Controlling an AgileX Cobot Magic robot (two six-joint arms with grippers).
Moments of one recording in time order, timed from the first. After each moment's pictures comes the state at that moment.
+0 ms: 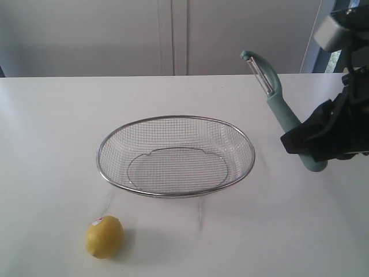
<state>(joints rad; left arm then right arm) -0.01 0.00 0.02 -0.13 0.40 0.11 0.20 1.05 -0.94 0.51 0.99 -0.62</state>
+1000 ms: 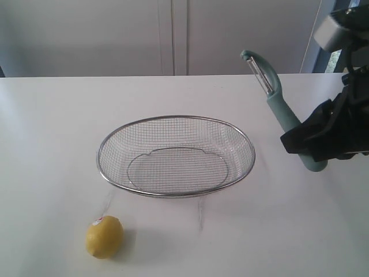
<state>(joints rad) -0.01 0.00 0.02 -0.13 -0.07 0.03 0.20 1.05 -0.94 0.51 0.99 -0.62</state>
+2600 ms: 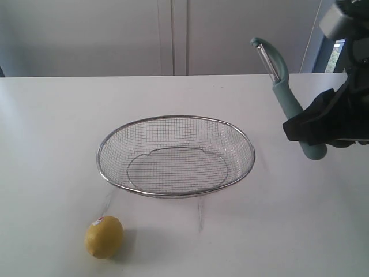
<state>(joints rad) -0.01 1.06 -0.81 -0.13 0.27 0.46 0.20 1.05 -0.94 0.49 0.93 -0.54</state>
